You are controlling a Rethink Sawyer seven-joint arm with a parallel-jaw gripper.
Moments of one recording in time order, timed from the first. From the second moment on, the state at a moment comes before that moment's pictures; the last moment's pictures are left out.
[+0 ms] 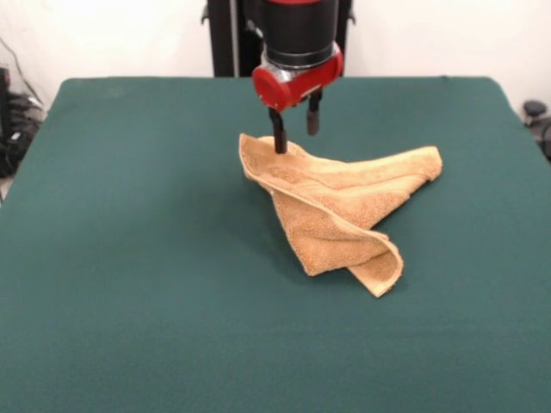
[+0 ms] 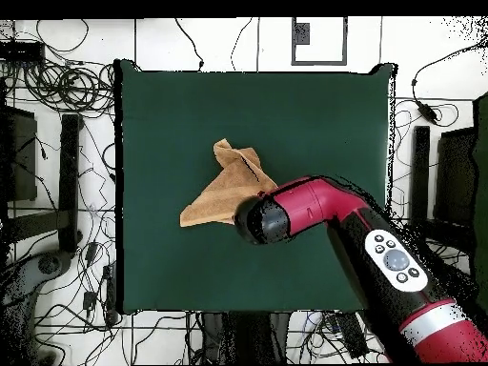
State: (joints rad) arm -0.67 -0.61 0.69 1.79 -0.80 0.74 1.43
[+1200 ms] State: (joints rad) arm -0.70 -0.54 0.74 1.73 -0.83 0.74 1.04
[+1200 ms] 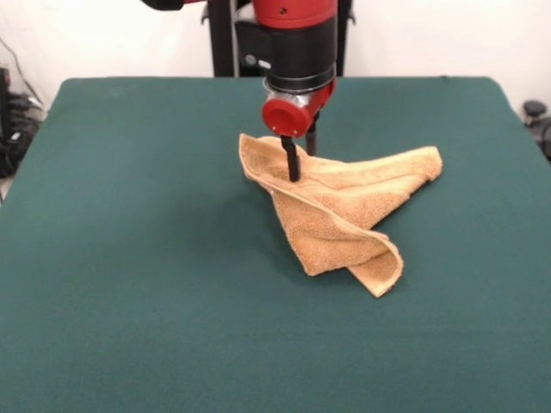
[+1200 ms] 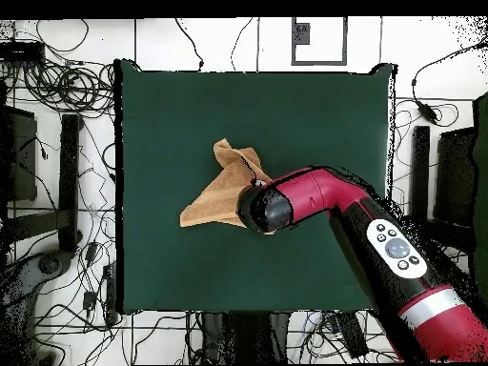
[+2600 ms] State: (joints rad) arm -0.74 -0.62 0.75 1.75 -0.80 0.74 1.04
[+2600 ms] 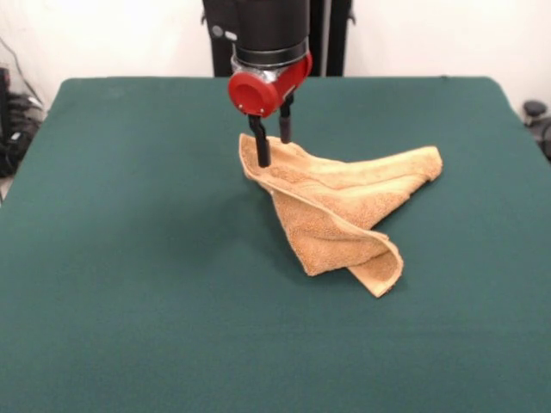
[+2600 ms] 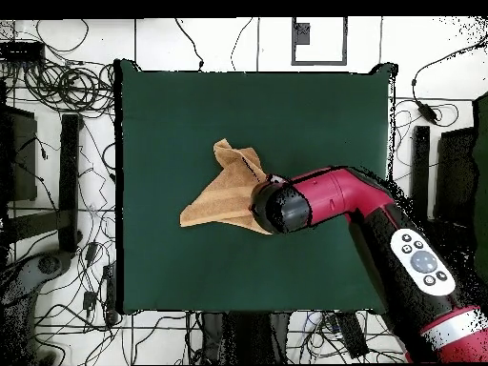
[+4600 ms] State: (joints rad) arm -0.74 -0.62 0.77 1.75 -0.77 0.74 1.04
